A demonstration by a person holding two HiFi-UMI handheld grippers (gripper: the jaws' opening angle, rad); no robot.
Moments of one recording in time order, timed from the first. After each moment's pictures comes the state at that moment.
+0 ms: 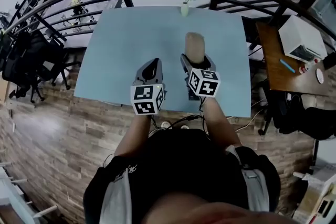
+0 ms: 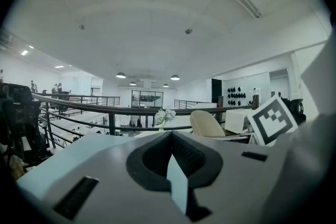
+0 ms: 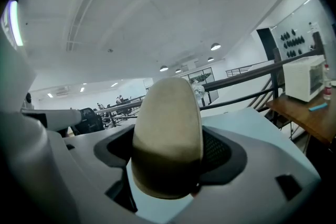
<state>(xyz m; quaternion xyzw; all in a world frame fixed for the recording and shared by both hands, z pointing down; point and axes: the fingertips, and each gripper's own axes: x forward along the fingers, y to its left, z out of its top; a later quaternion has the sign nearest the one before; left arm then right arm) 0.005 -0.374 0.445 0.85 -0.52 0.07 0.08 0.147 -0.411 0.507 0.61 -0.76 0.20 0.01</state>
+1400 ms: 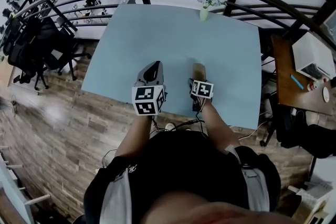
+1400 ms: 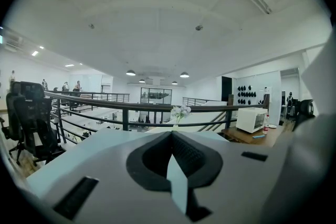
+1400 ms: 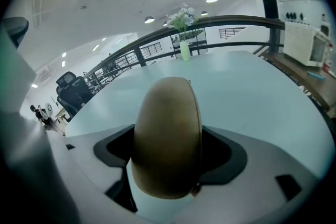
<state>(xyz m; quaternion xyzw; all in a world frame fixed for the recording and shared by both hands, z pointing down) -0.068 -0.394 0.463 0.82 -0.56 0.08 0.10 0.111 -0.414 0.743 0.59 -0.69 0.36 0.21</state>
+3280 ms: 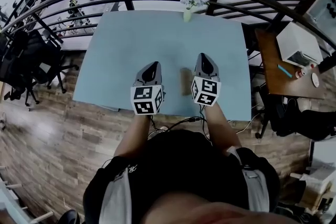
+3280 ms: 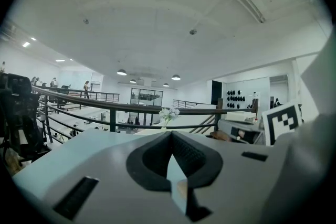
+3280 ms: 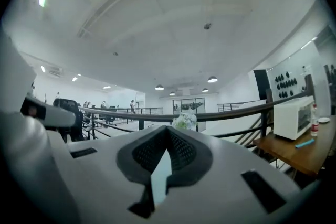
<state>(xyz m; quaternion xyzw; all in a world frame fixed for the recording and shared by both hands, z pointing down) -0.034 -0.392 0.460 0.85 -0.52 0.06 0.10 0.148 -0.413 0.472 0.69 -0.73 0.02 0.00</state>
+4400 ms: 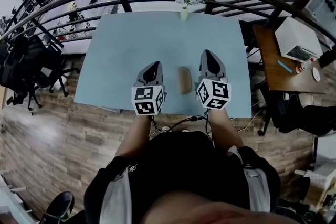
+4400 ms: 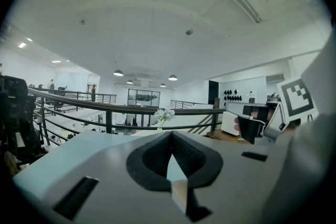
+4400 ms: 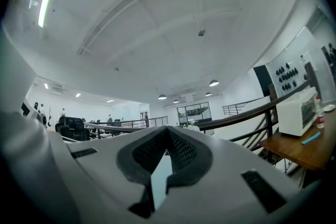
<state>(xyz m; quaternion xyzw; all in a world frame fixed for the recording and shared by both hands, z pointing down) -0.015 -0.384 0.455 0.86 -0.50 0.06 0.09 0.165 -0.379 0.413 0.67 -0.74 0.02 -0.07</state>
